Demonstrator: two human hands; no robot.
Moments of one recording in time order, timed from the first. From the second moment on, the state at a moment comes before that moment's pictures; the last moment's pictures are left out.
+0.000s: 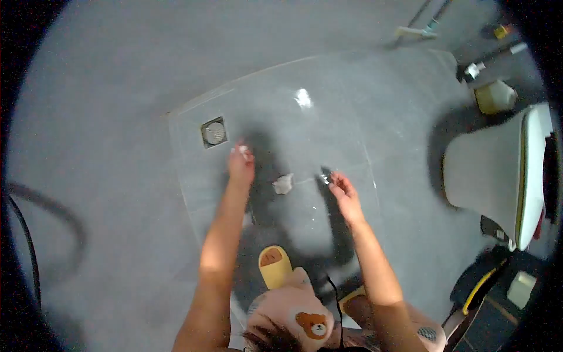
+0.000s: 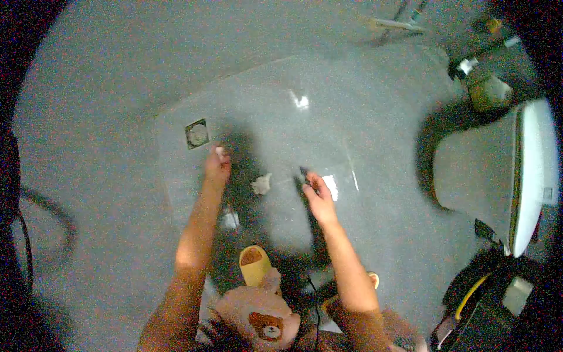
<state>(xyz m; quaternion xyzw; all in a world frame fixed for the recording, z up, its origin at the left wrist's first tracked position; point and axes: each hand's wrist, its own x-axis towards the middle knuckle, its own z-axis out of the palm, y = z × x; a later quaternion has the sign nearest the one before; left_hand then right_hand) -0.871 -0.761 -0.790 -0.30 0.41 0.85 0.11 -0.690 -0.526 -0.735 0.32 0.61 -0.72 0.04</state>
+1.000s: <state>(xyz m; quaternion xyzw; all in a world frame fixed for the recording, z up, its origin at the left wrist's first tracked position) -0.804 -0.686 -0.804 -0.05 0.73 0.62 0.29 -0.724 -0.534 -0.723 0.32 0.53 -0.78 0.06</state>
